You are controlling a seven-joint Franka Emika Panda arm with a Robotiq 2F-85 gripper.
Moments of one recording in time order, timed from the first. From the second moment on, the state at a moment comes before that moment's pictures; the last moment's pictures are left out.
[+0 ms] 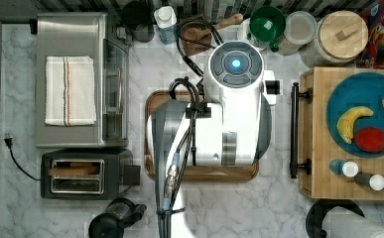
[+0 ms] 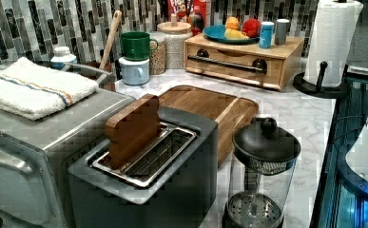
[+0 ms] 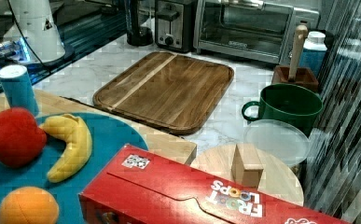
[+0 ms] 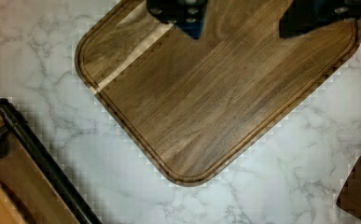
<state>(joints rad) 0.00 0.05 -0.04 -1.86 -0.04 0.26 -0.07</state>
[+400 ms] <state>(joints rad) 0.00 0.06 -0.04 -1.86 -0.04 0.28 -0.07</state>
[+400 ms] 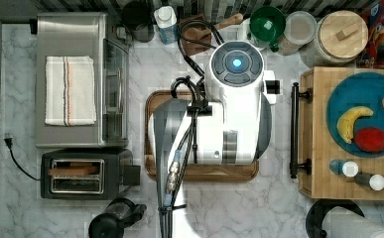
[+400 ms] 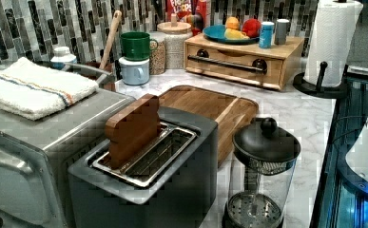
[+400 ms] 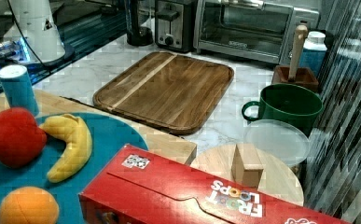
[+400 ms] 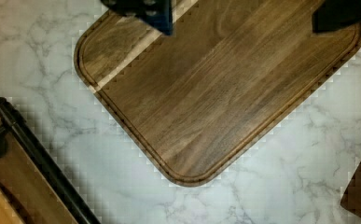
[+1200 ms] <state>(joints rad) -0.03 0.07 -0.07 -1.91 -0.04 0.29 -0.66</state>
